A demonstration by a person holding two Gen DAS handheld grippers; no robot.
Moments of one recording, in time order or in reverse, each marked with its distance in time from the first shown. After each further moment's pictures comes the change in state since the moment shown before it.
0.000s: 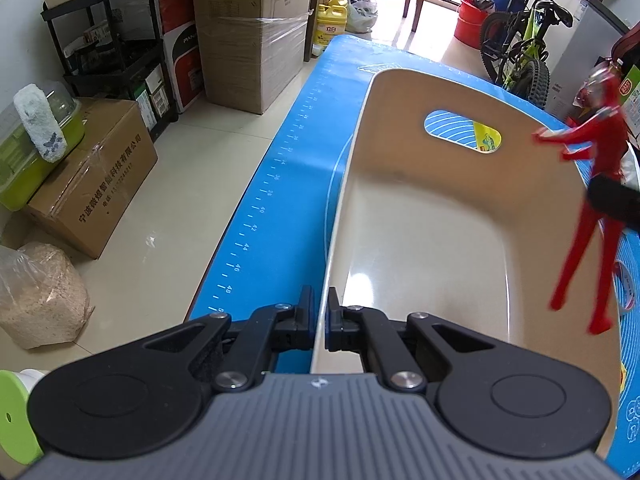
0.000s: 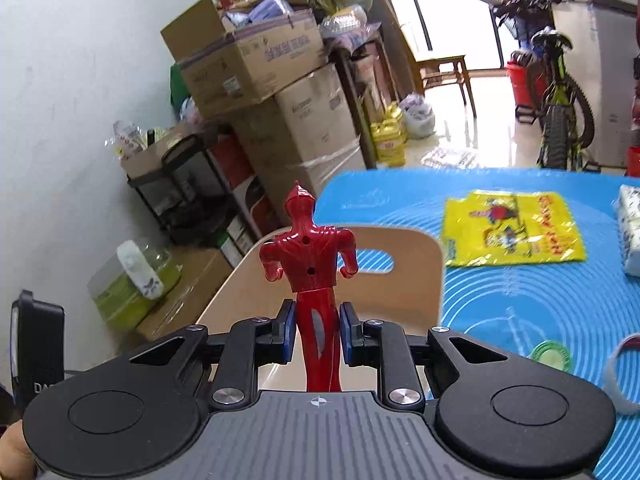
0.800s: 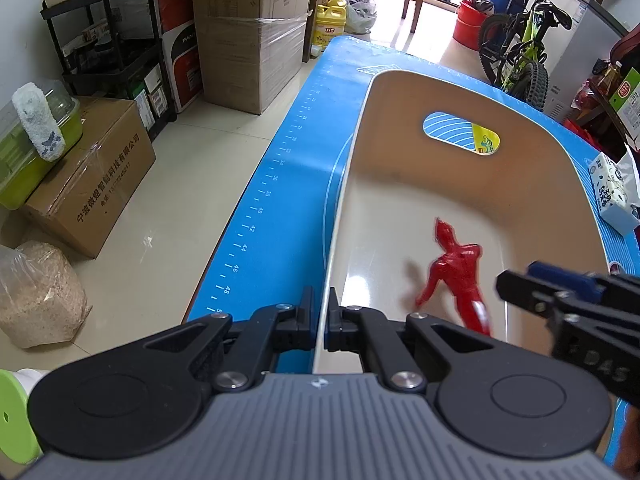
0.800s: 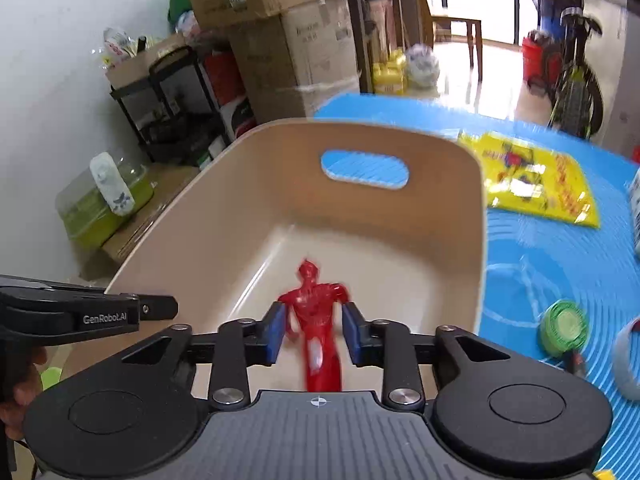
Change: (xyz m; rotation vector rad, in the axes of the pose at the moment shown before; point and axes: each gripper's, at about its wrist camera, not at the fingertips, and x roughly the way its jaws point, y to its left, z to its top) left arm -0.001 0.002 0.000 -0.005 -0.001 -0.009; right arm 0.035 0.018 -0.033 -0.132 0.137 -0.101
